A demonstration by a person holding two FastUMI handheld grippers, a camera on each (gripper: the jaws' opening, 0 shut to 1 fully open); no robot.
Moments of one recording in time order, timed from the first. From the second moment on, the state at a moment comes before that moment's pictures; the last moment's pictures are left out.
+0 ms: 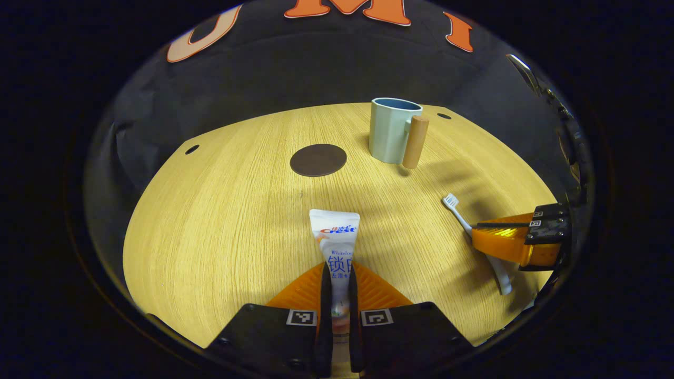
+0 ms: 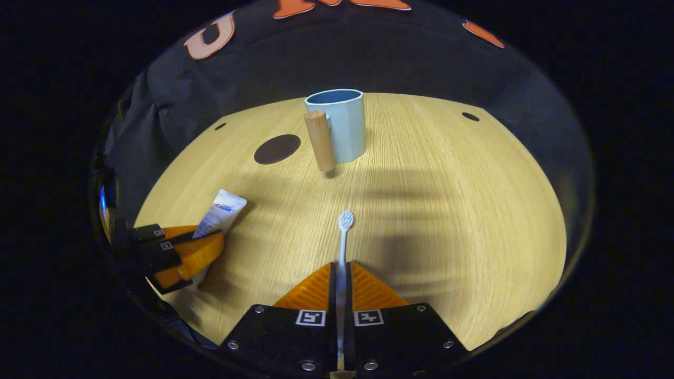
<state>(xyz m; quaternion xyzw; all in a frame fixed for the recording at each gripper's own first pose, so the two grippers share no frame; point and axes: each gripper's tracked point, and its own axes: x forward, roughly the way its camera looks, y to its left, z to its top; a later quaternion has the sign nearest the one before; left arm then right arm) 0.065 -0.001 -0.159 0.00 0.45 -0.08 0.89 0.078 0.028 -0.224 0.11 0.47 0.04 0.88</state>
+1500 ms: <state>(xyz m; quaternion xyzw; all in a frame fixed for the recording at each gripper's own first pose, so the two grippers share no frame) 0.095 0.005 -0.086 0.01 0.32 -0.08 0.94 0.159 0.000 -0.115 0.18 0.27 0.07 0.94</state>
